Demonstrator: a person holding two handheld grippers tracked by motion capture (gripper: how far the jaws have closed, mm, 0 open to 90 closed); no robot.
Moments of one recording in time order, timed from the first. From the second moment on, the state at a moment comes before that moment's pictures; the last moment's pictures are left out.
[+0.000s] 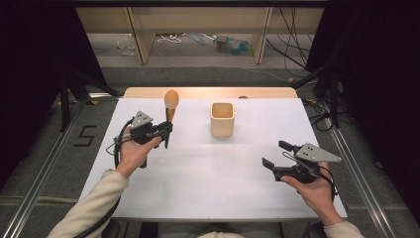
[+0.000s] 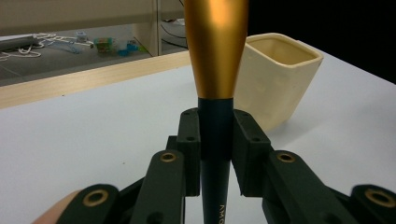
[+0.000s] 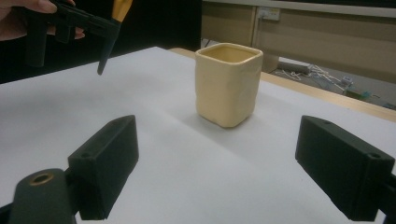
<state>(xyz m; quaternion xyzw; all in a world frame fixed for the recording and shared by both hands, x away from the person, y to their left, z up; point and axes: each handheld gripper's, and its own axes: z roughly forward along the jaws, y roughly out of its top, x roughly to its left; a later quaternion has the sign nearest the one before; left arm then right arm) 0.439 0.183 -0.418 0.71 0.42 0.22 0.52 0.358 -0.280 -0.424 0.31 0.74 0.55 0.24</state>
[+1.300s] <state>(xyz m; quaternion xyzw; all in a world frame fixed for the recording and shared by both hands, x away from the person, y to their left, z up) 0.396 0.183 -0.403 0.68 0.36 0.24 0.59 0.356 -0.278 -0.422 0.31 0.72 0.58 0.24</state>
